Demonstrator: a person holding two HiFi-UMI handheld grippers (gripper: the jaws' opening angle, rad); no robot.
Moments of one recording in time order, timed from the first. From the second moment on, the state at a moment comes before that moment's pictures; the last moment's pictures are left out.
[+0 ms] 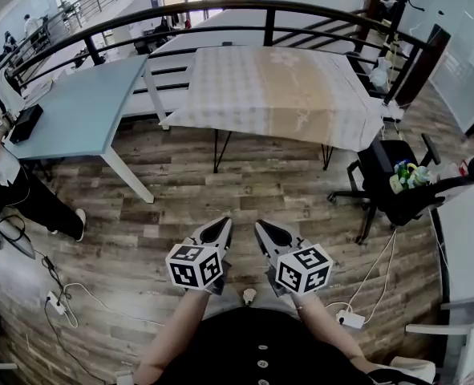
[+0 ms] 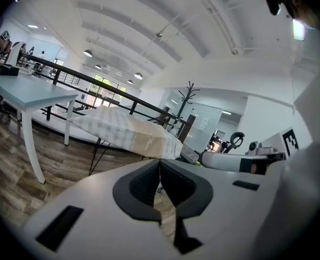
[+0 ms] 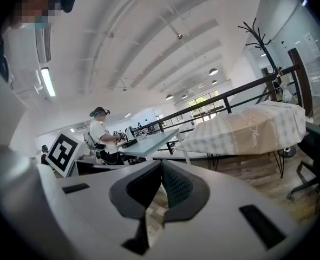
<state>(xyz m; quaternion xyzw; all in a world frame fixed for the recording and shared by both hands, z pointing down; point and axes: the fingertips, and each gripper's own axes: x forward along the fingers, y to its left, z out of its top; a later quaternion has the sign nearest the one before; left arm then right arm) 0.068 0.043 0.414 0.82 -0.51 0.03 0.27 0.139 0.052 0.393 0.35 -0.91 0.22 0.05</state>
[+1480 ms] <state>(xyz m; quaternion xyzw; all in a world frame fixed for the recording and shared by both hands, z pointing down) -0.142 -0.214 0.405 0.80 -0.56 0.05 0.22 0.010 -0.224 0.400 0.44 -0.87 0.20 0.07</state>
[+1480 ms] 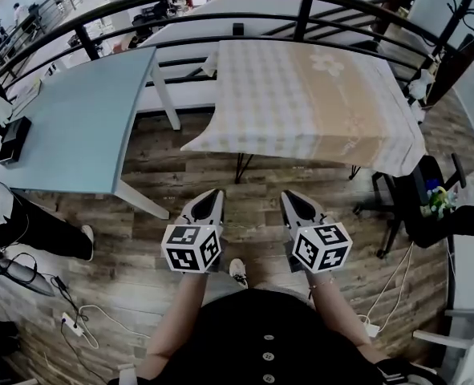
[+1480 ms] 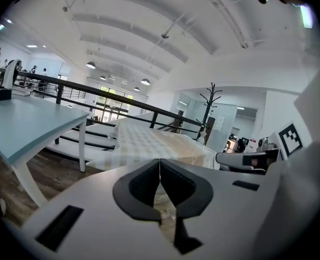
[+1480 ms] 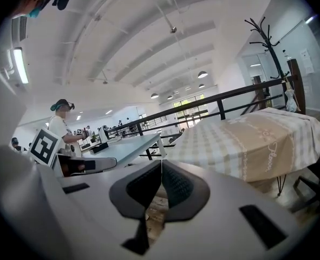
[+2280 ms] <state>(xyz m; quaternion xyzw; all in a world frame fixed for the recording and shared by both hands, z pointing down) -0.162 -0.259 0.450 0.79 -0.54 0.08 0.27 -0.031 -0.275 0.437 0.42 -0.86 0.27 0.09</state>
